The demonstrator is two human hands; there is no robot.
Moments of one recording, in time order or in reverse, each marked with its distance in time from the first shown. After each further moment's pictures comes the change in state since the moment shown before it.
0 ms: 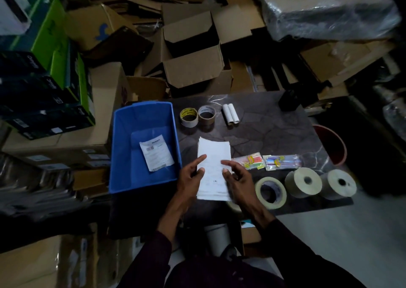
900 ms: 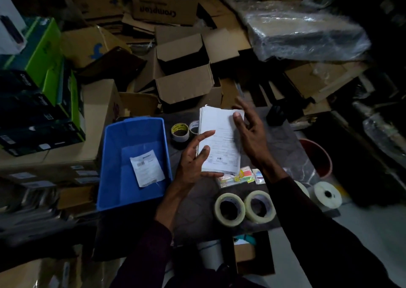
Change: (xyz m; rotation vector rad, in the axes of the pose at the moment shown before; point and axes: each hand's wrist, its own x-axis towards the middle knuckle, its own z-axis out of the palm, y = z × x) left_hand 0.014 0.097 0.026 -0.205 -0.198 0.301; right_hand 0.073 -0.173 -0.017 -0.149 0.007 -0.454
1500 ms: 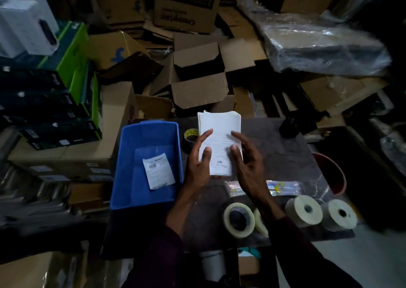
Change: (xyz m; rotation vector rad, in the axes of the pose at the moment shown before) left_hand 0.013 -0.013 -0.016 0.192 0.248 0.226; right_hand -0.054 0.014 0.038 0.062 -0.024 -0.023
